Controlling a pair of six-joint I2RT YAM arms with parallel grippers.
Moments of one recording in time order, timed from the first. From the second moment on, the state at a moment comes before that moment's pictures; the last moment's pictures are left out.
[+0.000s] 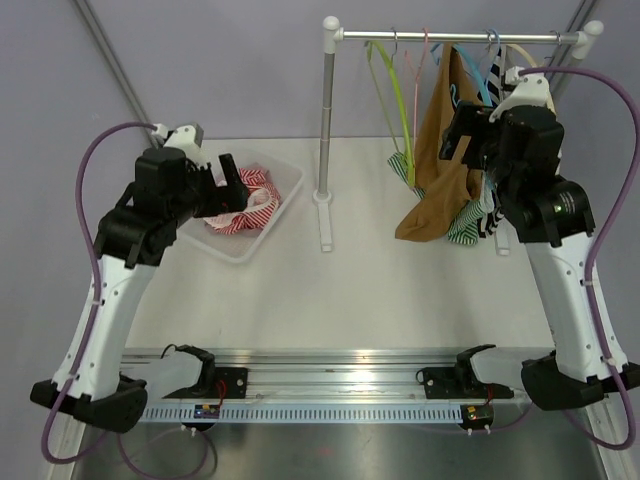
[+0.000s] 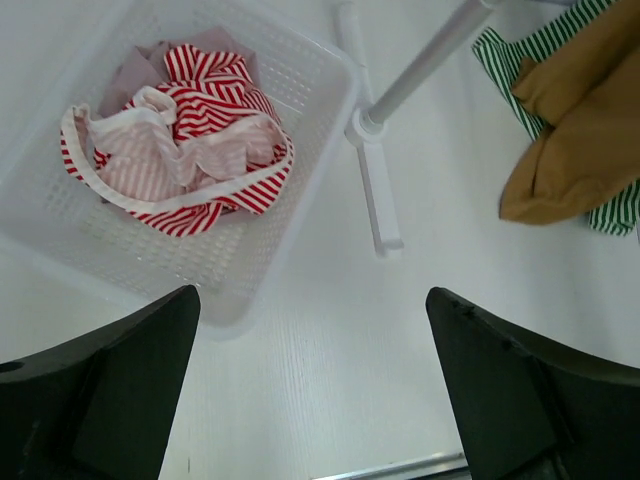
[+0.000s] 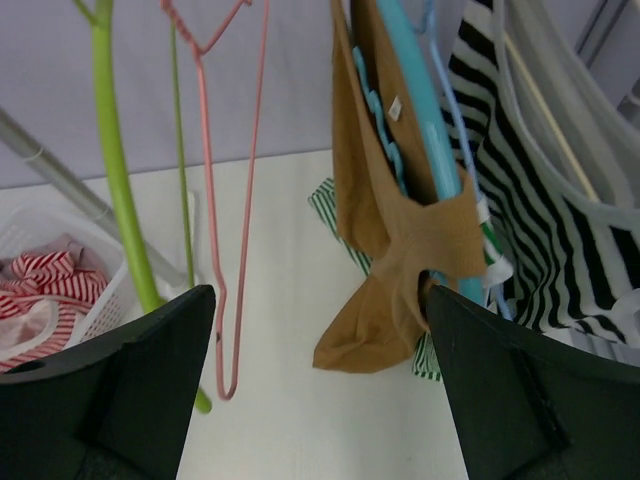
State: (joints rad) left arm -0.29 1.15 1.58 -0.94 -0.04 -0.34; right arm 0.32 1.23 1.78 -0.77 0.30 0.21
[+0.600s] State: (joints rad) left arm -0.45 0.77 0.97 -0.75 0.00 -0.28; right arm 0.05 1.69 2.31 -0.88 0.09 0.08
